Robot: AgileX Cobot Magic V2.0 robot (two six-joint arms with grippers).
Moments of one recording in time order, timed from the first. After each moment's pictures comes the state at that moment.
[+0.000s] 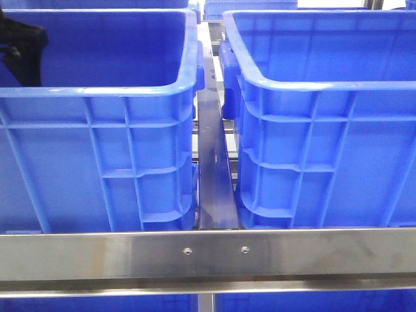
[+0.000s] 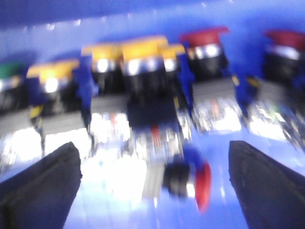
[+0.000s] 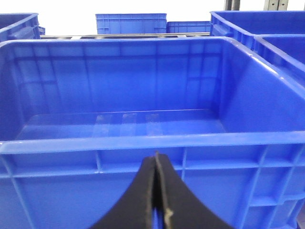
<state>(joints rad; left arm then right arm) -0.15 1.77 -1.47 0.14 0.94 -0.11 -0.05 -0.01 0.03 0.03 0.00 0.01</state>
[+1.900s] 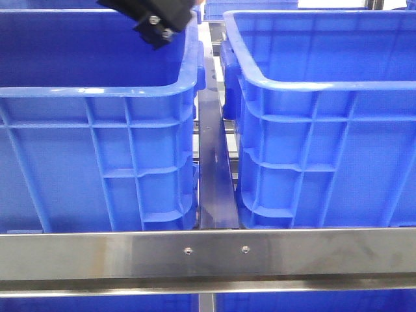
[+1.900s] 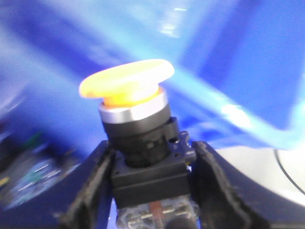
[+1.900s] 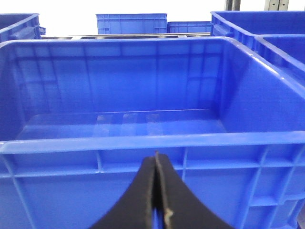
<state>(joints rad) -0.41 1.69 -1.53 -0.66 1.05 0.86 -0.05 -0.01 0.03 0.03 0.00 0.01</state>
